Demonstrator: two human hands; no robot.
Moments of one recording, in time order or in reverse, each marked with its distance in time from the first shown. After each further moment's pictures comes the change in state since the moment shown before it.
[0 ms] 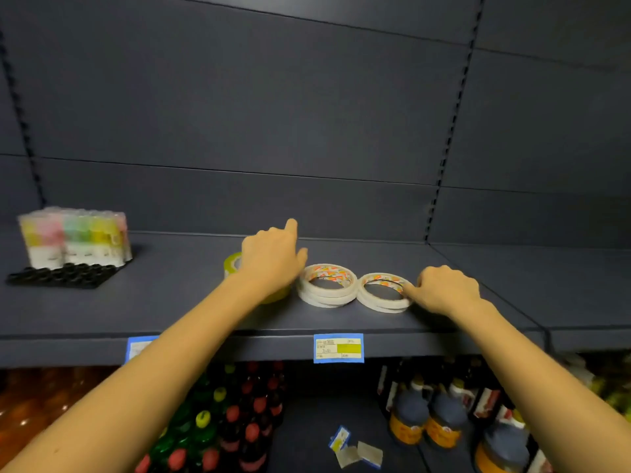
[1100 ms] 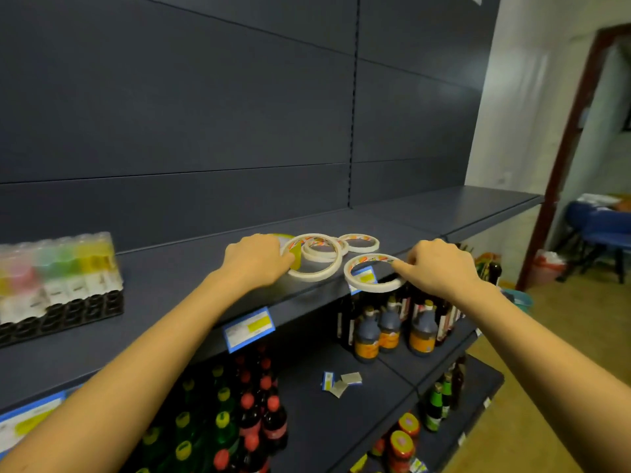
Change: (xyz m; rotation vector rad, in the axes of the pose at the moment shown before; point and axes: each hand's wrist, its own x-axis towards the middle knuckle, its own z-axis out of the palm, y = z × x) left_hand -0.047 -0.114 -0.037 -0.305 -0.271 0.437; right_hand -0.194 -0.120 -0.044 -0.040 0.236 0.347
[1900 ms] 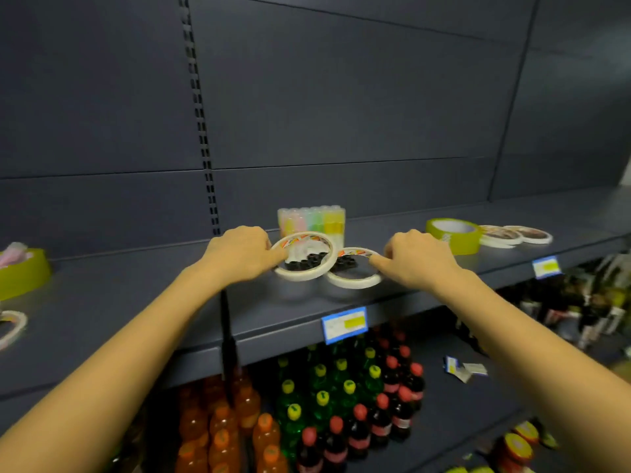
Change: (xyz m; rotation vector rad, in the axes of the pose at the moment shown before) left_hand -0.189 -0.271 -0.123 0.051 -0.051 -0.276; right_hand -0.090 -0.328 -0.025 0.121 -0.051 -0.374
